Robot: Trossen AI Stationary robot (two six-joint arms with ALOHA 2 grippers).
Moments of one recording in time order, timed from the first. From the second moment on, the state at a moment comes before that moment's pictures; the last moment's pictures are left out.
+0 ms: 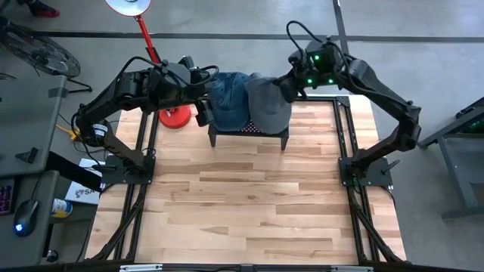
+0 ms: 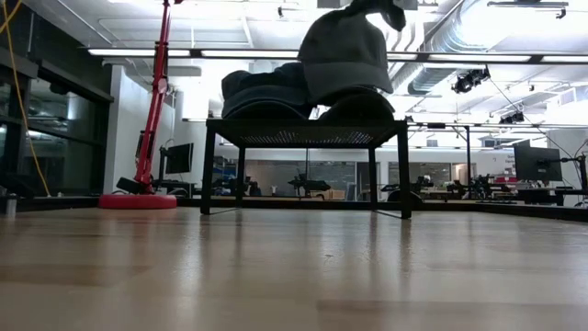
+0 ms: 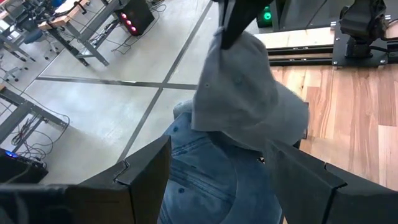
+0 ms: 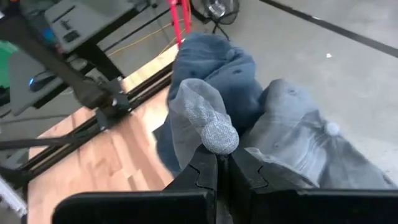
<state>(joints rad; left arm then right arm) 0.09 1.52 2.17 -1.15 -0.49 0.17 -0.55 1.46 1.78 -0.86 -0.19 0.29</state>
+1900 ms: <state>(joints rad) 0.09 1.52 2.17 -1.15 -0.48 0.15 -0.64 1.66 1.77 -0.86 -0.04 0.10</state>
